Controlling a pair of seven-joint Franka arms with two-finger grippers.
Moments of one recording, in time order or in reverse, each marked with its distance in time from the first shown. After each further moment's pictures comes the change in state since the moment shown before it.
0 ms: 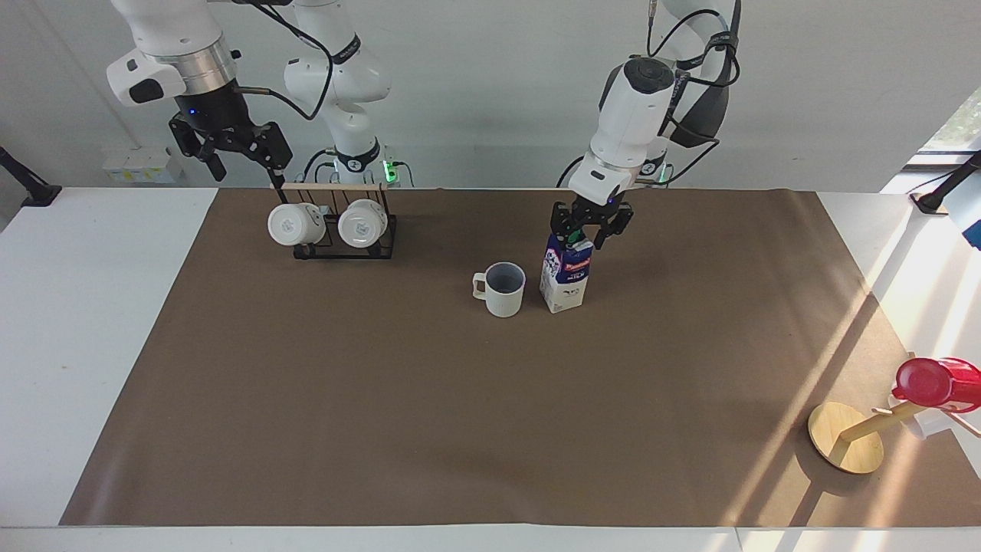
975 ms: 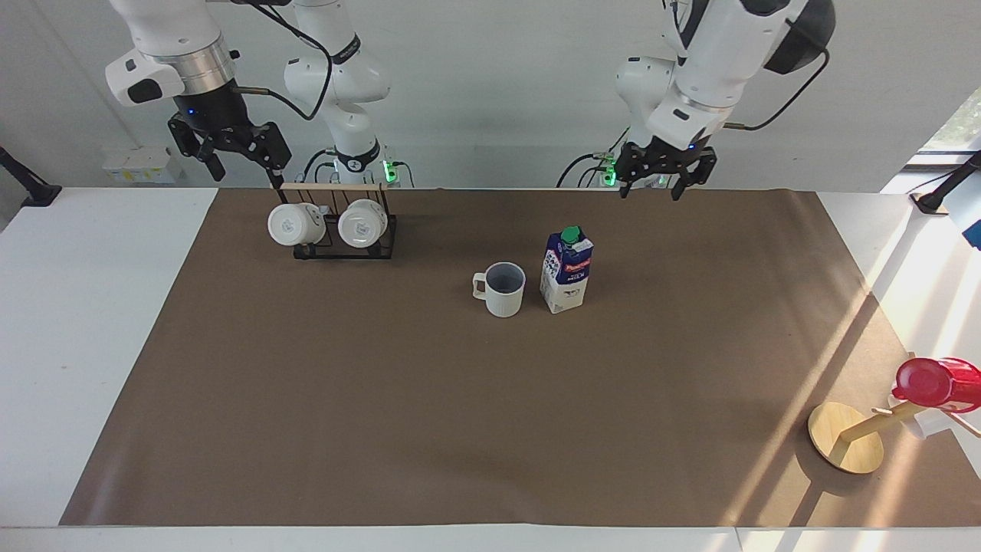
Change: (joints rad) left arm 0.216 -0.089 0.037 0.274 0.002 -0.499 0.375; right arm -0.002 0.000 0.000 0.000 0.000 0.000 0.000
